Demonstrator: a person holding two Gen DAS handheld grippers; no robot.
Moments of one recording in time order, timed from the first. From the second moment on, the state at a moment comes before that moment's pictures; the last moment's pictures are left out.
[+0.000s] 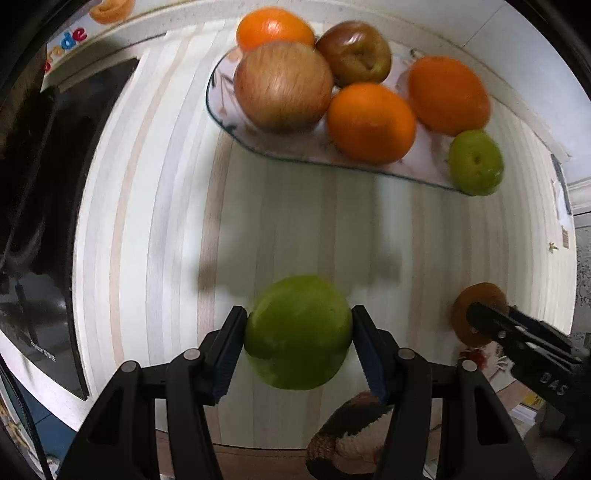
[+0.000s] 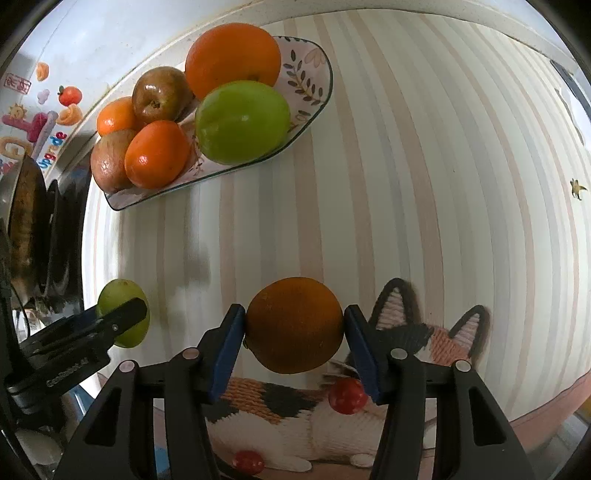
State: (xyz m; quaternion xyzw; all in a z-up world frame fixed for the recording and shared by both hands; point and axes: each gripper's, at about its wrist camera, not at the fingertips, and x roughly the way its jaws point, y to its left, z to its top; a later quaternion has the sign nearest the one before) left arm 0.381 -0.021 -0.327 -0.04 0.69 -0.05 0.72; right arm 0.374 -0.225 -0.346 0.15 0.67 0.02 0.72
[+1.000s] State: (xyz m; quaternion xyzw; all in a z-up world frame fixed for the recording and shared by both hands) left arm 0.542 -0.069 -0.300 -0.04 0.69 -0.08 0.72; right arm 0.509 -0.295 -0.330 0.29 0.62 0.01 0.73
